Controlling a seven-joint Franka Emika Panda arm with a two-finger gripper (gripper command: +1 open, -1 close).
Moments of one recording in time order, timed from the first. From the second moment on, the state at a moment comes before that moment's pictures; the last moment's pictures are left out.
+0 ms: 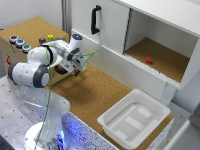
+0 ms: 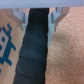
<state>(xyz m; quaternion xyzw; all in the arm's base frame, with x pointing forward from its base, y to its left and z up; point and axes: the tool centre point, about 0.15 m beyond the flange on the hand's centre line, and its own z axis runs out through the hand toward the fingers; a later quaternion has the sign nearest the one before) 0.343 0.187 0.297 -0.99 -0.05 -0.04 0.10</state>
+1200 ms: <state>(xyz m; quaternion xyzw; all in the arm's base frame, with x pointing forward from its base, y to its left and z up) 0.347 0.300 0.297 -0.99 -0.07 -0.04 0.12</state>
